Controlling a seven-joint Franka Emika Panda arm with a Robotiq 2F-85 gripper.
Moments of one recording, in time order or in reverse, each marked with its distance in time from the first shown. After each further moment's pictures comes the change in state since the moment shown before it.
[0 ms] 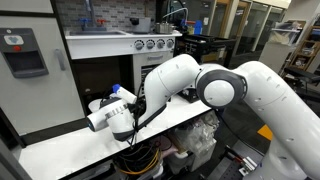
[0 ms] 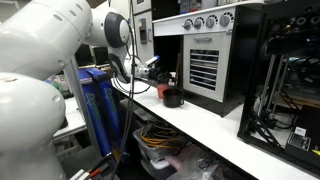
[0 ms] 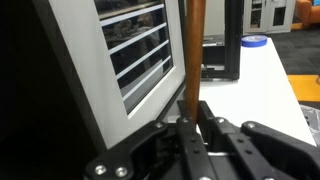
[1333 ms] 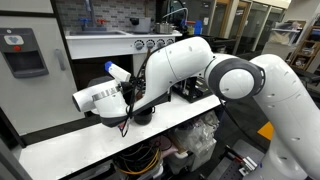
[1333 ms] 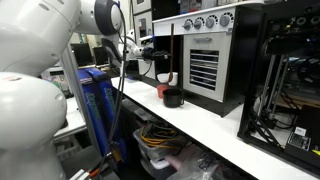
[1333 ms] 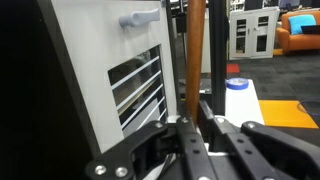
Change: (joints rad) arm 0.040 -0.131 0.017 0.059 -0.042 -0.188 -0.205
